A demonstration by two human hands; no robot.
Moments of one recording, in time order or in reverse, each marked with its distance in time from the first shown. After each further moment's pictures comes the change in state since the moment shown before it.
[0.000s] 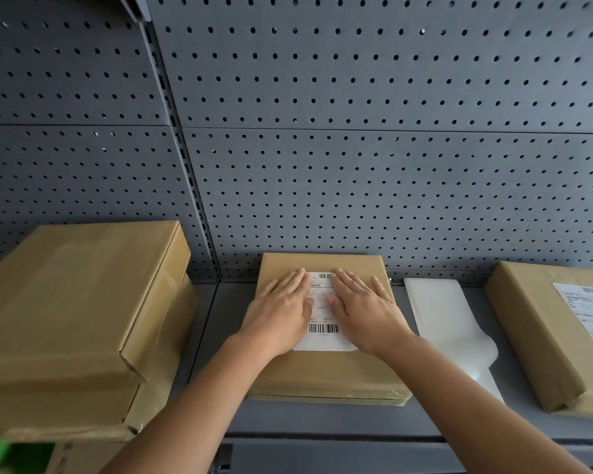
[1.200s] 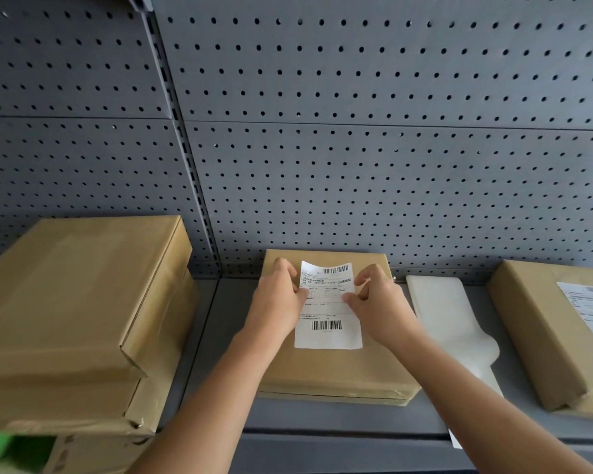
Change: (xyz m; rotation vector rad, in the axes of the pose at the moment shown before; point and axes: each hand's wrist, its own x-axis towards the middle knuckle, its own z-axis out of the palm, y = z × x) left_hand 0.000 0.013 -0.018 -0.544 0.219 -0.403; right_hand -0.011 -0.007 -0.026 0.567 0.134 0.316
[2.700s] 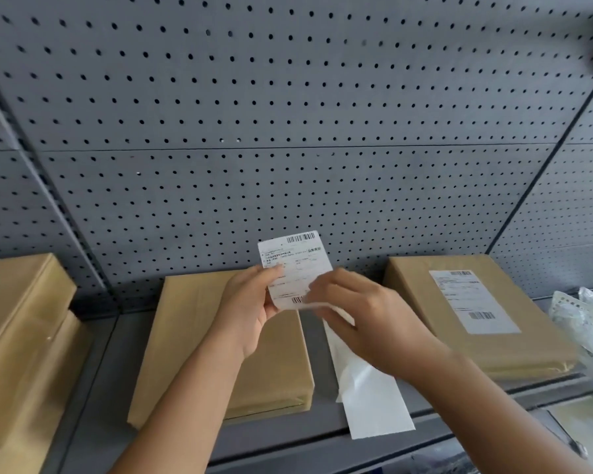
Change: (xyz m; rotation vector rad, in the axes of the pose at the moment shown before) left_hand -0.028 0.121 0.046 -1.109 -0.345 -0.206; right_hand -0.066 0.050 -0.140 -0.365 0.163 -0.733
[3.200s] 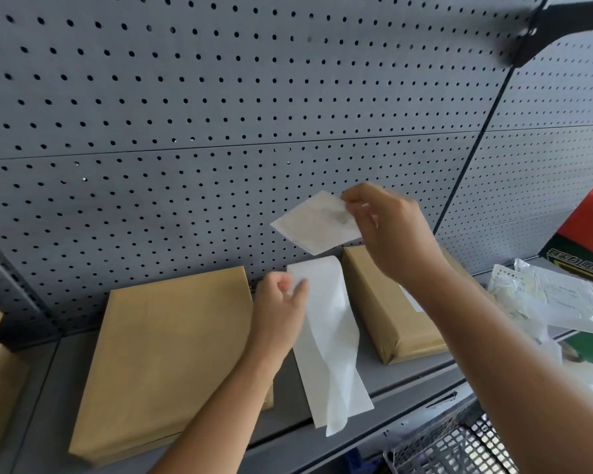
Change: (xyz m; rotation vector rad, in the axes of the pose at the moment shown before) left_hand -0.005 -0.059 0.072 0.638 0.016 0.260; right_hand 0.021 0.050 -0.079 -0.084 0.407 0.371
